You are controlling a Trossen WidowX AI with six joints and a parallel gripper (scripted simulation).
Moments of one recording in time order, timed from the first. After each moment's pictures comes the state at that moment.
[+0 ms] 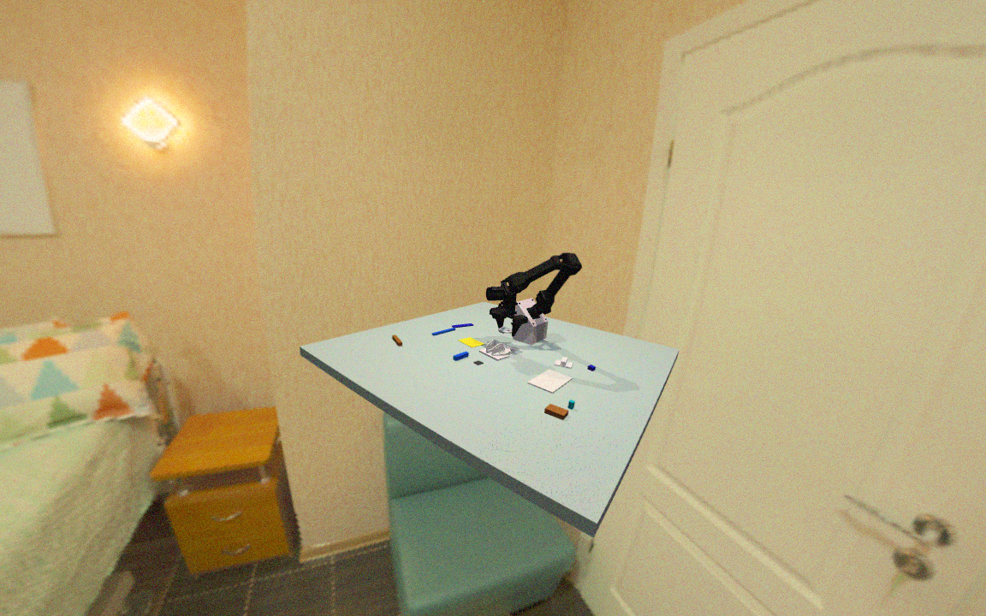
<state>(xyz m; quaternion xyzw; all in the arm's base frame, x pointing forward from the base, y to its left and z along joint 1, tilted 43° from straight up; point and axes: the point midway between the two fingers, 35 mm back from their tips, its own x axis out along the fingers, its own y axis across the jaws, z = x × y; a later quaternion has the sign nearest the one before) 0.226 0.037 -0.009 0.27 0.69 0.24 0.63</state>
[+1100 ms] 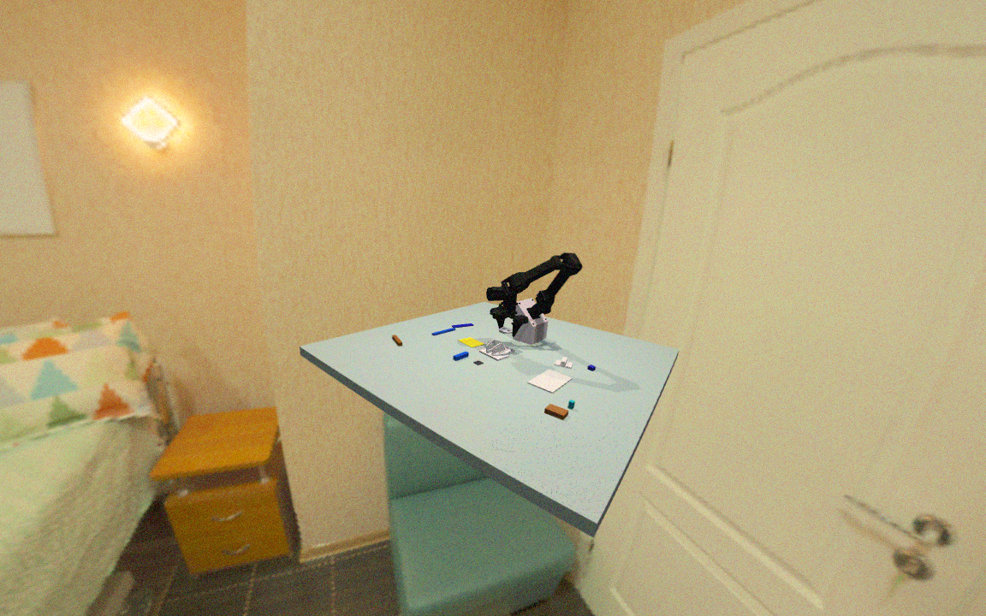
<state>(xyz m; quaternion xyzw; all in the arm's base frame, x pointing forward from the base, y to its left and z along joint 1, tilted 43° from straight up) 0.224 0.038 -0.009 0.27 0.69 0.24 0.63</state>
